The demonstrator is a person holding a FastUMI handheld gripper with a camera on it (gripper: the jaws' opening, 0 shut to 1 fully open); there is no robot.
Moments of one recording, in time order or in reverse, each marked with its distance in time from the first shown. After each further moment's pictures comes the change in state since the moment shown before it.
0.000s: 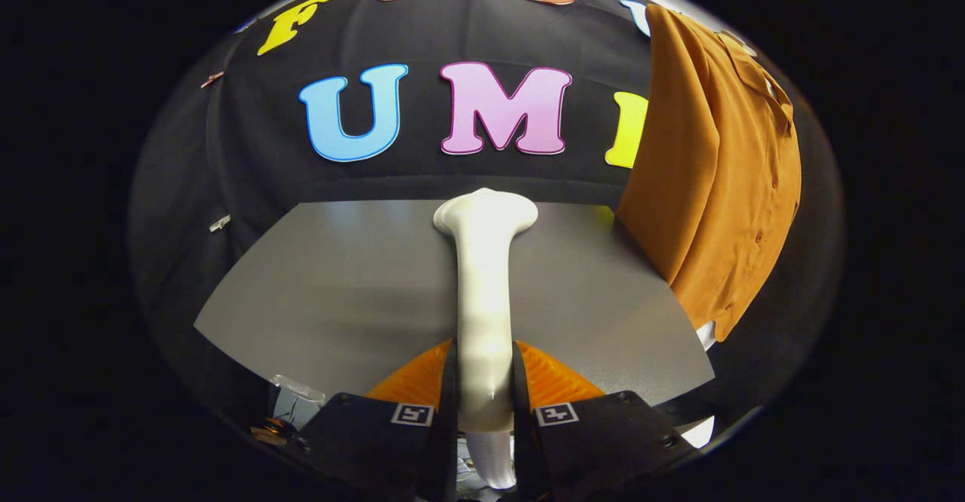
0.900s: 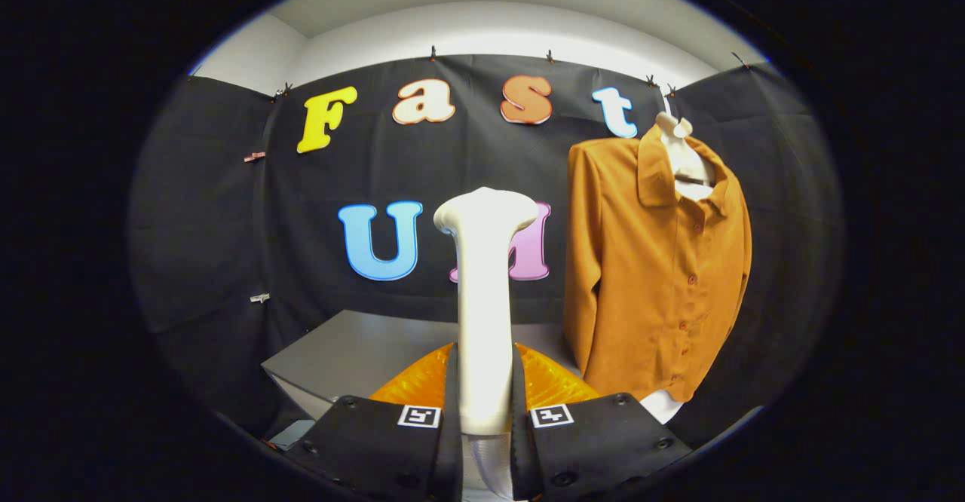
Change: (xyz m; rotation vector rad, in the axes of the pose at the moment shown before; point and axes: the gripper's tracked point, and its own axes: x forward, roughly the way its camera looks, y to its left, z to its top) arm -0.185 -0.075 0.109 0.010 -0.534 0.084
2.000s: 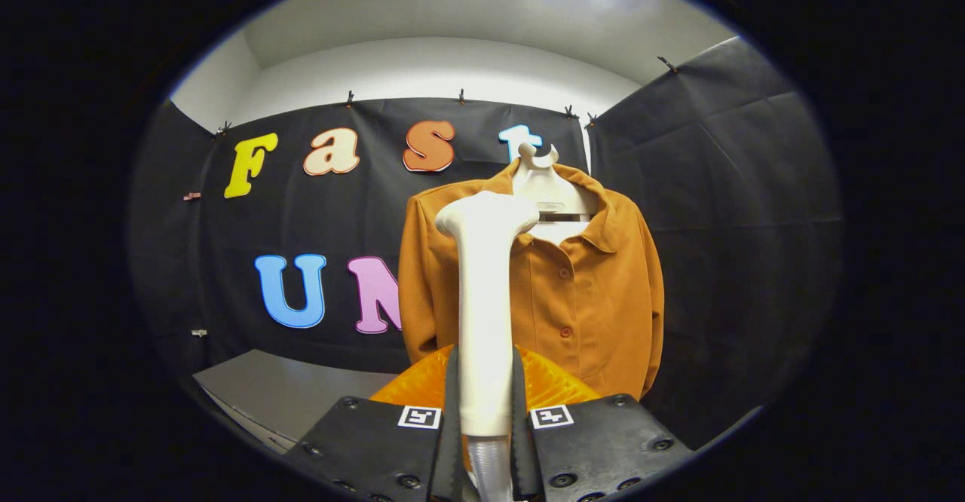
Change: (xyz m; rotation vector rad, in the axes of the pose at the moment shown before) arm 0.034 -0.192 0.007 0.047 -0.145 -0.220
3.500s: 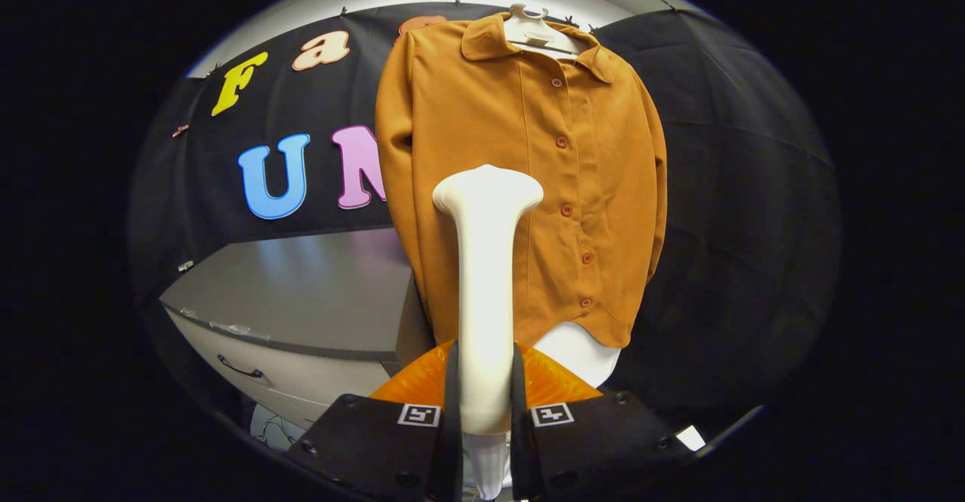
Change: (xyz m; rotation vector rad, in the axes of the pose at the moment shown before) arm -0.052 -0.019 -0.214 -0.040 0.435 -0.050
